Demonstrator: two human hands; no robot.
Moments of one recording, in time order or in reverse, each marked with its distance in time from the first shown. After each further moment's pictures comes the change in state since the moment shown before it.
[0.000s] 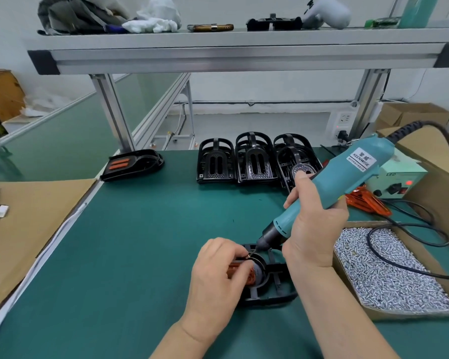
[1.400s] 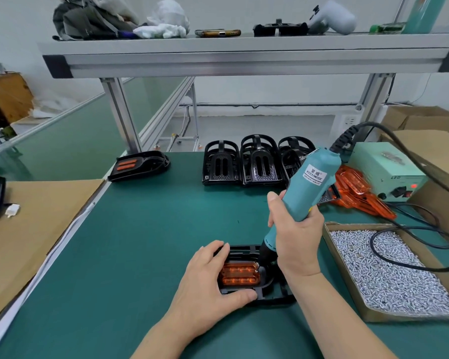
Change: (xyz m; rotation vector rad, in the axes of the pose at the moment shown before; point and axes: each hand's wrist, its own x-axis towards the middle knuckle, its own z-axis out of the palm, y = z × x) left_hand -0.013 -0.040 -0.025 0.129 -0.484 -0.244; right_hand -0.017 0.025 -0.009 -0.255 -0.244 -0.016
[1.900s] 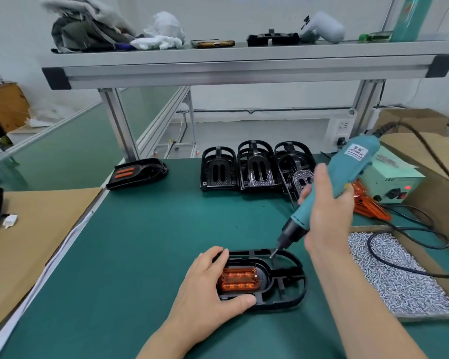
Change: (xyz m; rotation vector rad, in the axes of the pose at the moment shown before) left_hand 0.000 -0.004 0.001 -0.018 0.000 -0.019; right_hand 0.053 -0.021 -0.021 0.159 0.172 0.113
